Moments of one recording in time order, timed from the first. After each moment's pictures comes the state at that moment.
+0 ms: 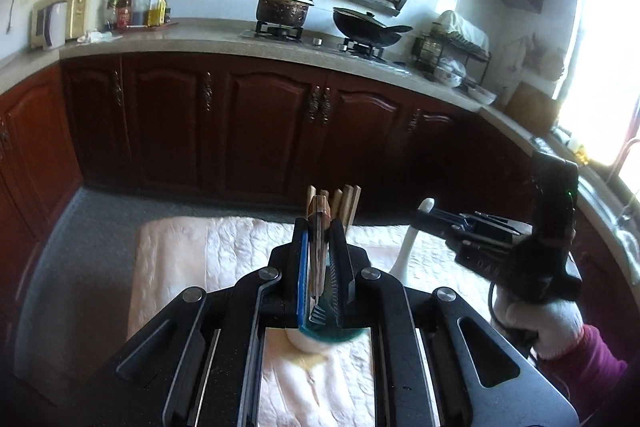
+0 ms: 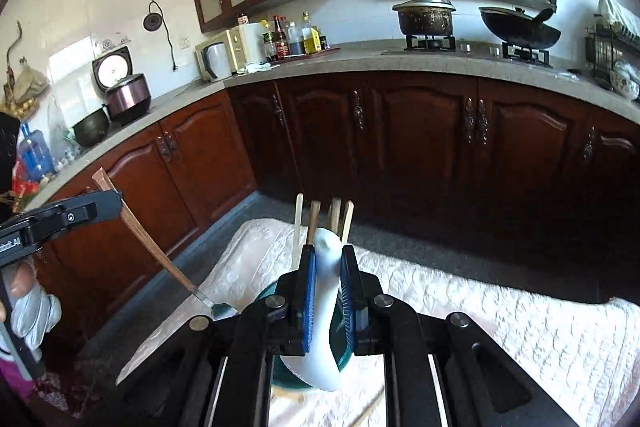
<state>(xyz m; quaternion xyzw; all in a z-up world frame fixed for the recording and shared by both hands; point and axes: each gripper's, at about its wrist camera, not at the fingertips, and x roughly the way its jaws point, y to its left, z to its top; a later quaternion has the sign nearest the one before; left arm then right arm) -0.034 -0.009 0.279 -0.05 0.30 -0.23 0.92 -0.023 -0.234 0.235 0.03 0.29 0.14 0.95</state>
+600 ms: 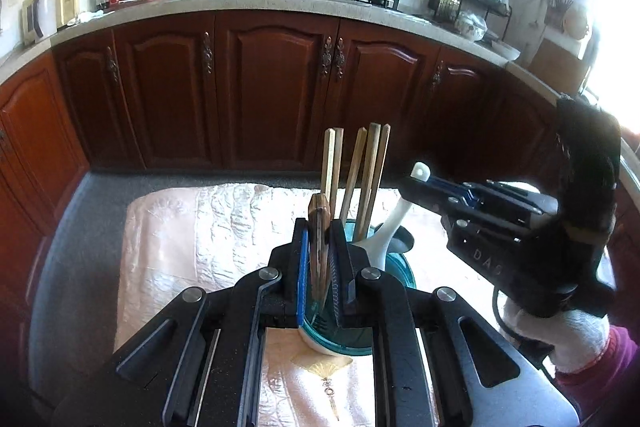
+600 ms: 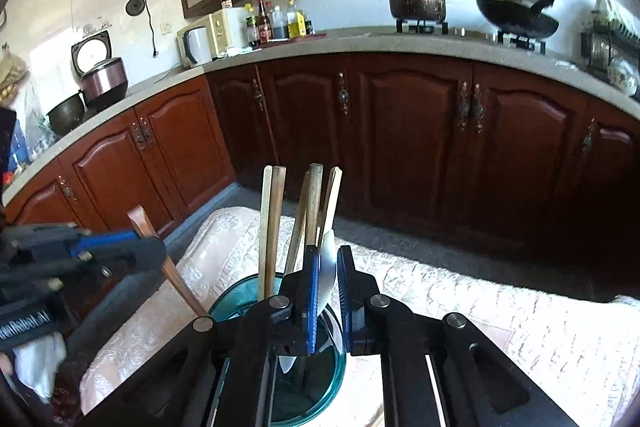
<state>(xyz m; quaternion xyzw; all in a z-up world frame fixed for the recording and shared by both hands) 0.010 -0.052 0.207 0.00 0.36 -0.21 0.91 0.019 -0.225 0.183 0.02 0.31 0.12 0.94</state>
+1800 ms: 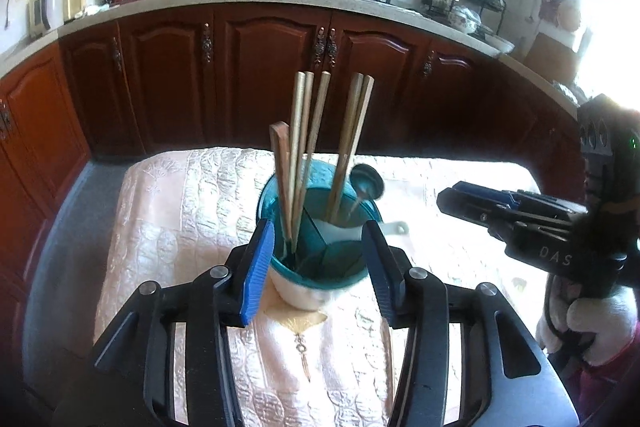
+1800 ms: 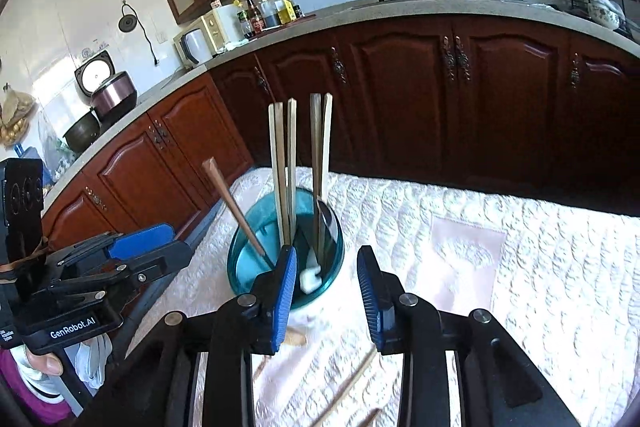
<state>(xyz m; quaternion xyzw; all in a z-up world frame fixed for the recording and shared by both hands) -0.061 -0.064 0.191 0.00 0.36 -0.21 0.91 -0.073 -0.262 0.173 0.09 0.35 0.12 0.92</state>
